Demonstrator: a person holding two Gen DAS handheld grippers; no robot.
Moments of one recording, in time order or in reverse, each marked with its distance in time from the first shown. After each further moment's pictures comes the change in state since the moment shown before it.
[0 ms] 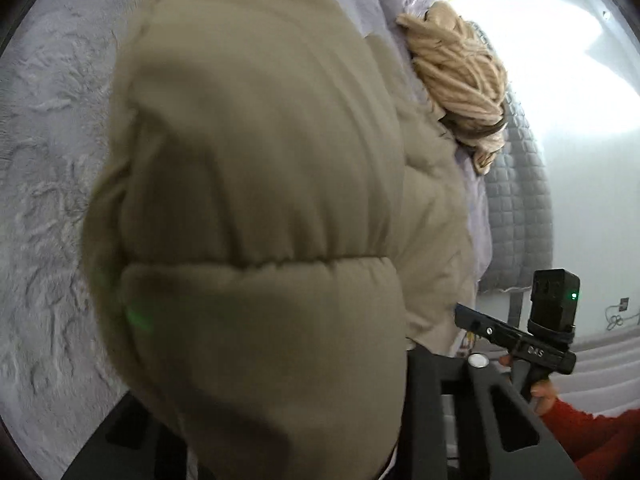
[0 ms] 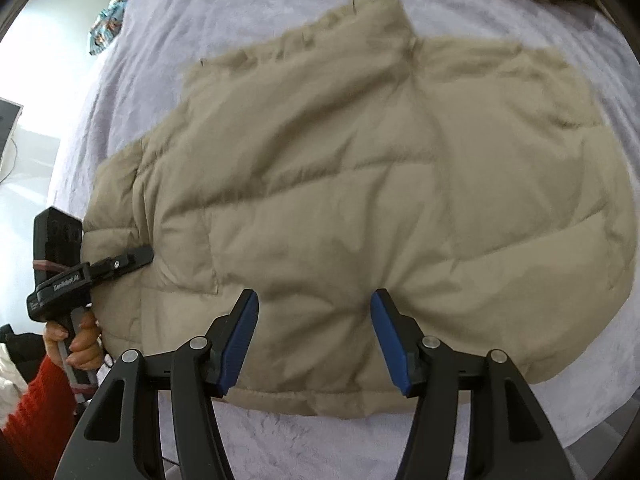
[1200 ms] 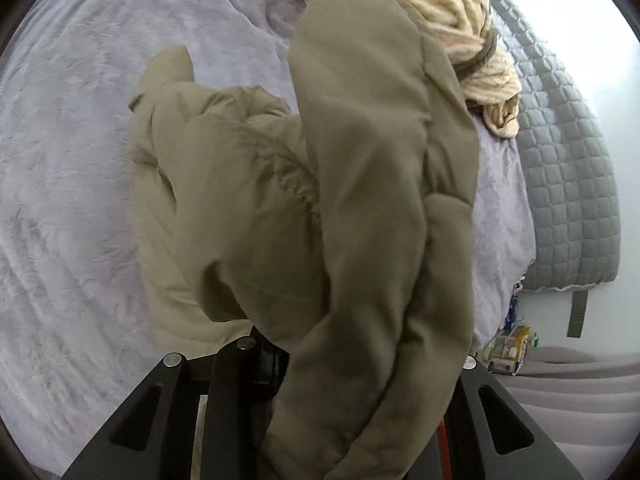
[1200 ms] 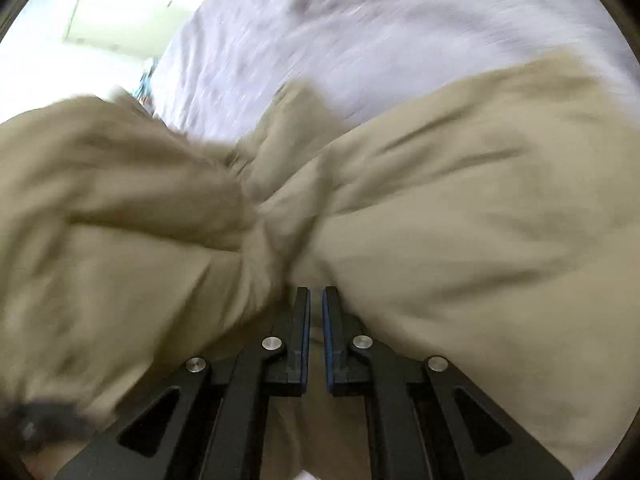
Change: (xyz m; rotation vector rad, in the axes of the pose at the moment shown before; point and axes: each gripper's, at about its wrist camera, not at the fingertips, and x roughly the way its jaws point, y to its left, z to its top) left arm 0.115 -0.338 -0.013 0.084 0.046 0.383; right arm 0.007 -0.145 0.084 0.186 -0.045 0.387
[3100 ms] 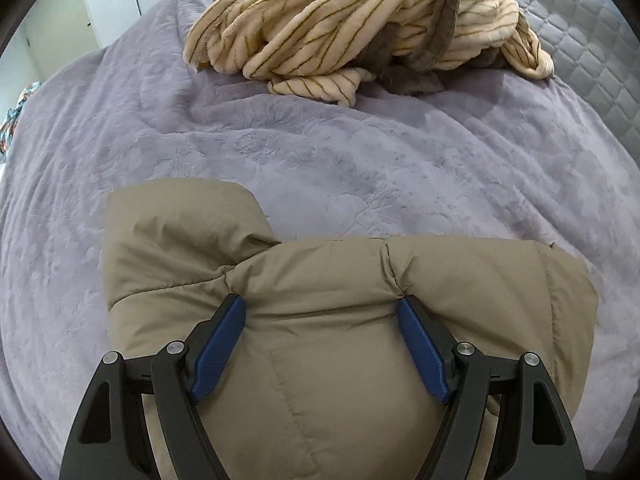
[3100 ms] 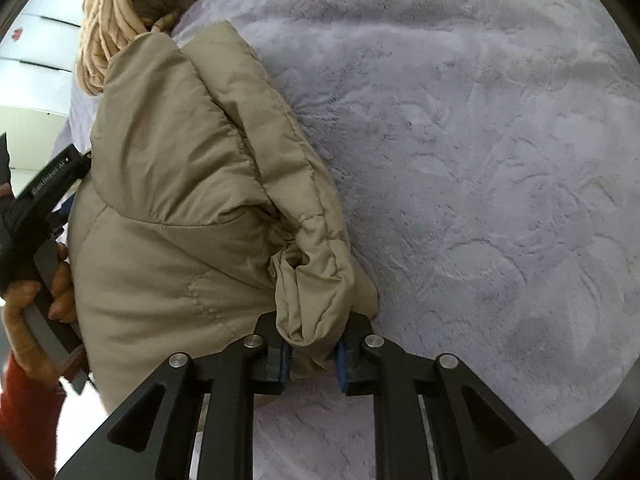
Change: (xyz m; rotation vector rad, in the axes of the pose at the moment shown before) left arm 0.185 -0.073 0.074 0.425 -0.299 0.390; right arm -0.111 -0.161 -0.096 0.390 -0.142 -0.271
